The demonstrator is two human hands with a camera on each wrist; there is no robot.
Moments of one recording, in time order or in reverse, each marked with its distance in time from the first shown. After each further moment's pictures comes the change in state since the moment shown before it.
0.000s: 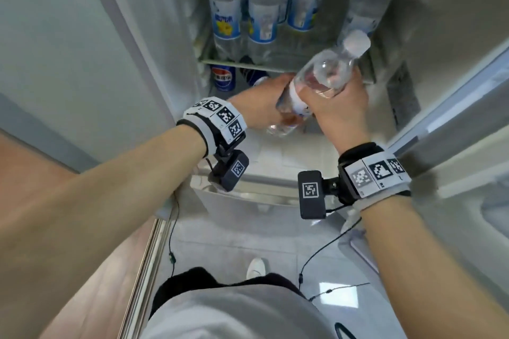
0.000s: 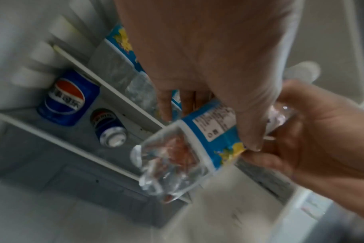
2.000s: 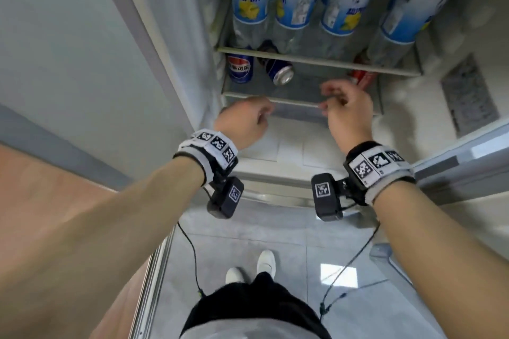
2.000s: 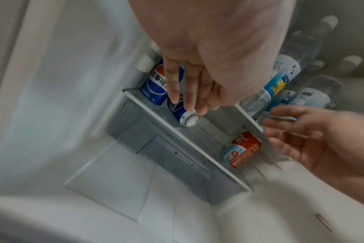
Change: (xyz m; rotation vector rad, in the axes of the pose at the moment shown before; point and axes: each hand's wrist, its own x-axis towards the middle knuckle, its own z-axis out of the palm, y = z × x) left_hand -0.024 -0.123 0.027 0.119 0.161 -0.254; right_hand 0.032 0.076 0.074 -0.047 -0.125 0.021
